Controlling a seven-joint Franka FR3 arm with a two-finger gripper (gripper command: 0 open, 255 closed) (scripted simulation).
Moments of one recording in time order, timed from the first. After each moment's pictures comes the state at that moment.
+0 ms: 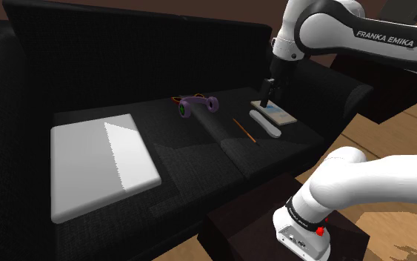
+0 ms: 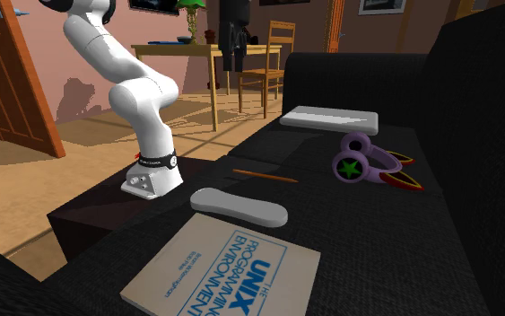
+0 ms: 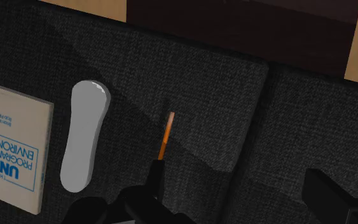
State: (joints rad) arm 0.01 -0.81 0.02 -2.42 -0.10 1.59 0.00
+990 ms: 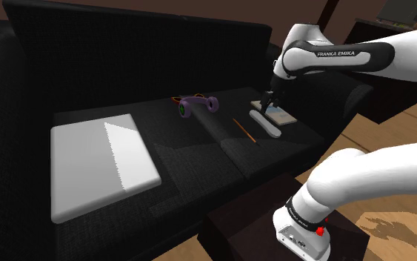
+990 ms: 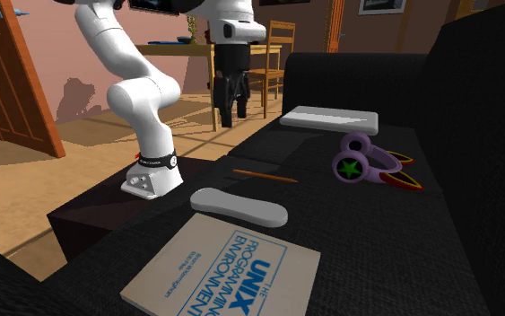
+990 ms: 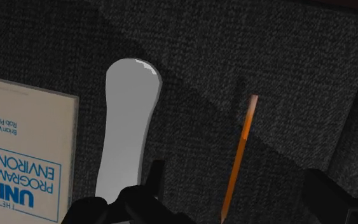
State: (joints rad) arm -0.09 -0.62 -0.25 -2.54 -0.20 1.96 -0.19
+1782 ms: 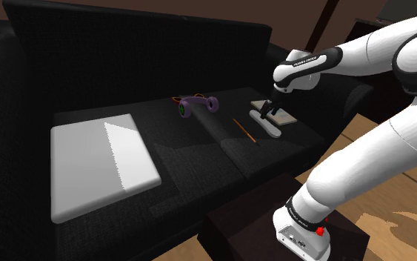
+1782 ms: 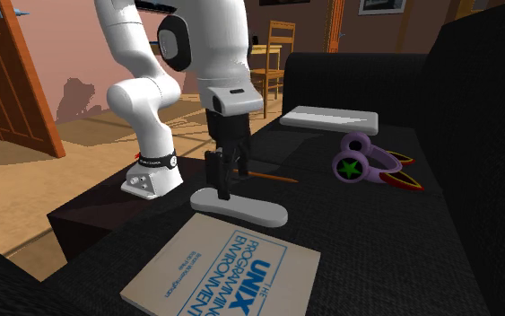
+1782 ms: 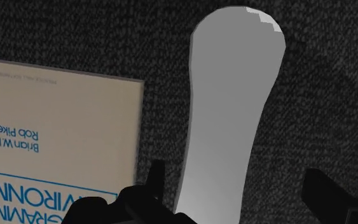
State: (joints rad) arm -0.10 -0.24 -0.51 -2.47 -0.10 2.29 -0.45
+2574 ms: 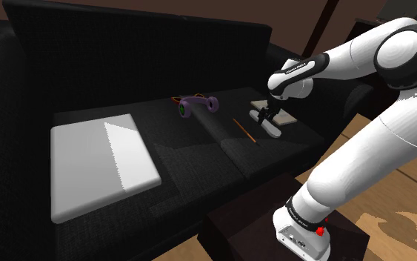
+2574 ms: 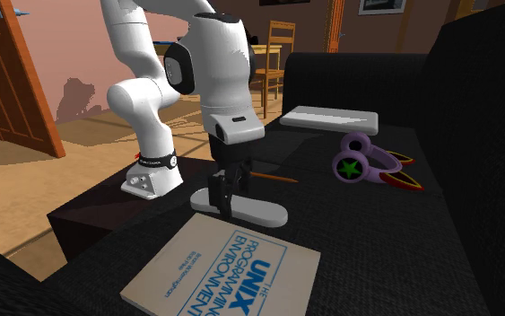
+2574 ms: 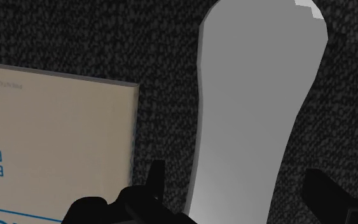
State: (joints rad) arm -0.08 -0.14 -0.54 -2.50 -0.04 2.41 -0.49
